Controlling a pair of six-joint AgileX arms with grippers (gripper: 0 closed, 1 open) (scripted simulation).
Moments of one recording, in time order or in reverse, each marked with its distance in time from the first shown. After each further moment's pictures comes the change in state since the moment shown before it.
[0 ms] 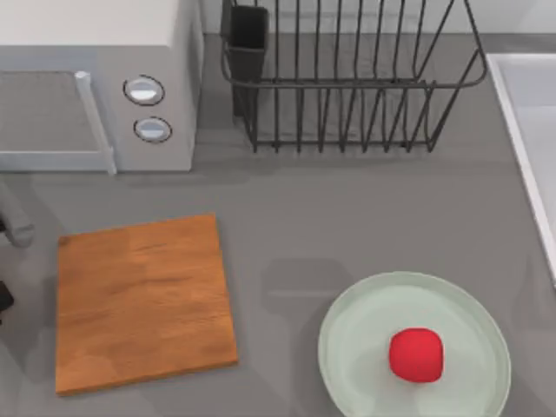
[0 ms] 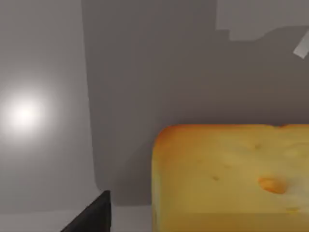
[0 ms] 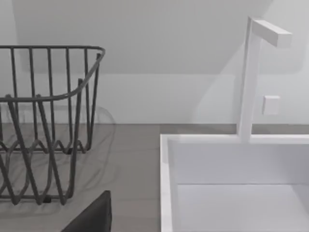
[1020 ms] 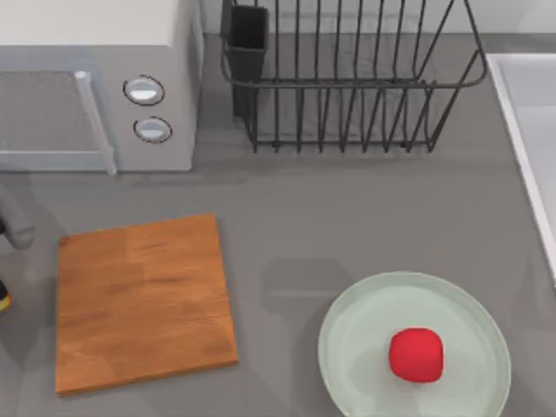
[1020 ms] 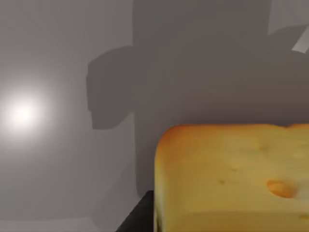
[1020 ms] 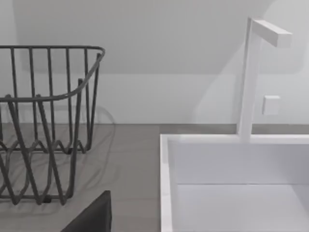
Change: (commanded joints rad) left arm 0.000 0.001 -0.002 0.003 0.000 0.000; right arm 0.000 0.000 0.000 0.000 0.000 0.000
